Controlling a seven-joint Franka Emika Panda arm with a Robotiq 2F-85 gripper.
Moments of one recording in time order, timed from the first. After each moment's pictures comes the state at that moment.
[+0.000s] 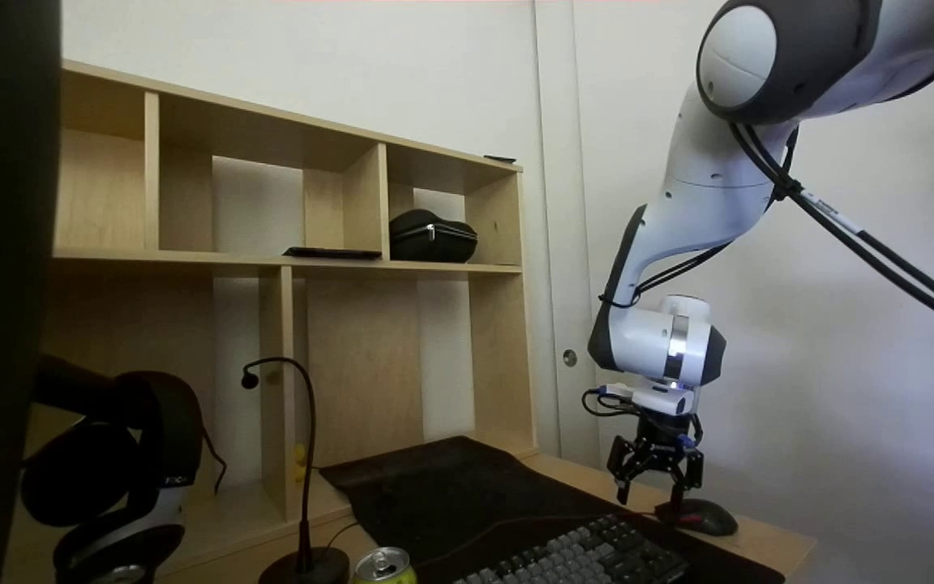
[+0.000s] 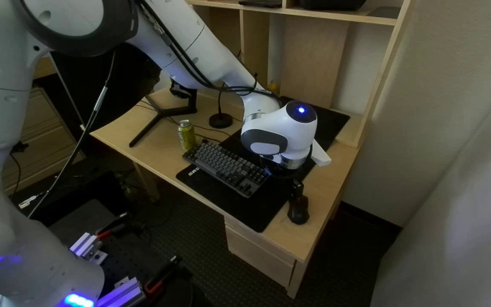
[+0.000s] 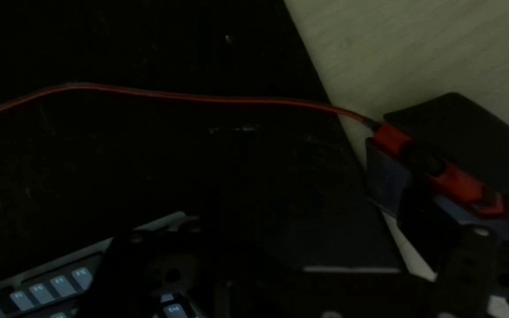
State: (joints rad) arm -0.07 0.64 -0.38 -1.95 0.78 2.56 2.61
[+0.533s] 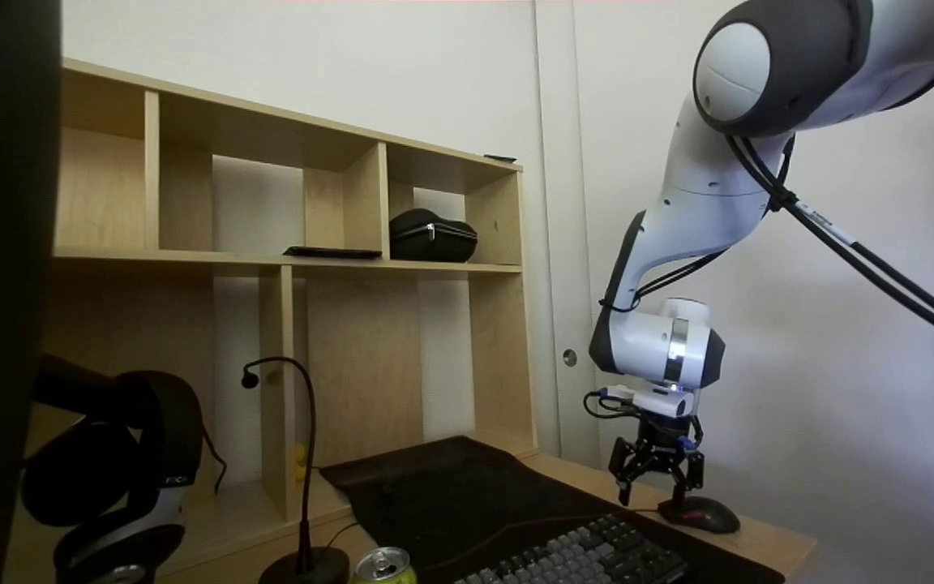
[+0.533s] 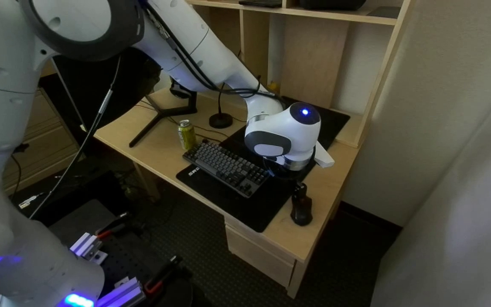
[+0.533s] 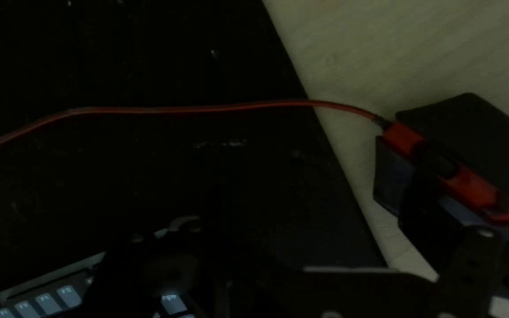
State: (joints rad) arm -0.08 0.67 -0.38 -1.92 0.78 2.55 2.61
